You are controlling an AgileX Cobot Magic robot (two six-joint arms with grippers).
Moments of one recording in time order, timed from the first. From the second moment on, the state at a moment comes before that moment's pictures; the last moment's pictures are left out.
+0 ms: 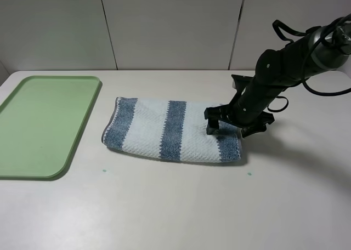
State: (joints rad) left arm -0.08 -0.01 -0.50 -0.05 1.05 0.12; right arm 0.39 2.02 -1.05 0.26 0.40 0.15
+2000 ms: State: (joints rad) left arm -0.08 -0.01 -0.50 -0.05 1.04 0.12; right arm 0.31 1.89 -1.05 0.11 0.58 0.13
